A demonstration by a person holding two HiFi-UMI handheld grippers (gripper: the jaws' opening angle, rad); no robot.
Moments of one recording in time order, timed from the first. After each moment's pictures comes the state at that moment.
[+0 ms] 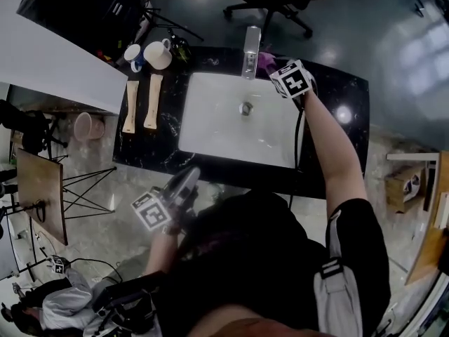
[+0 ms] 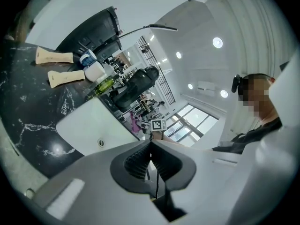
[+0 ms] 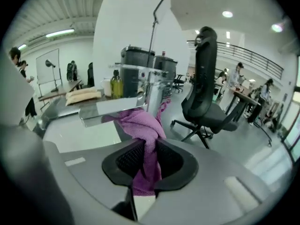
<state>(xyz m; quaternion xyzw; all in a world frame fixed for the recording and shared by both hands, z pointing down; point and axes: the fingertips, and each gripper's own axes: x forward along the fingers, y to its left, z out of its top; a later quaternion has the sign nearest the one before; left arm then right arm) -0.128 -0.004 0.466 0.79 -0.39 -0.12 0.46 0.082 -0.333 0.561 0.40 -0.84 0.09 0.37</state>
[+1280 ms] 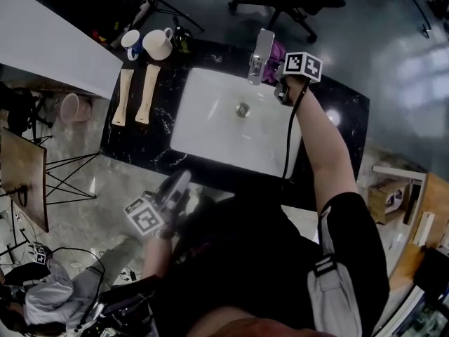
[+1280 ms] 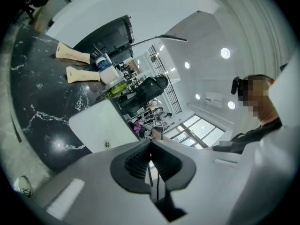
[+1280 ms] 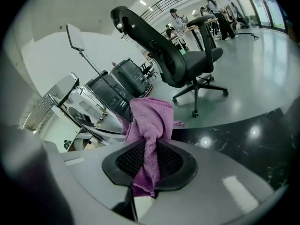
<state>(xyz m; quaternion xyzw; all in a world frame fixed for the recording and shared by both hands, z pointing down) -0.145 -0.007 0.488 0.74 -0.43 -0.16 0.49 0.078 -0.391 0.619 0.43 -0.75 0.48 0.15</state>
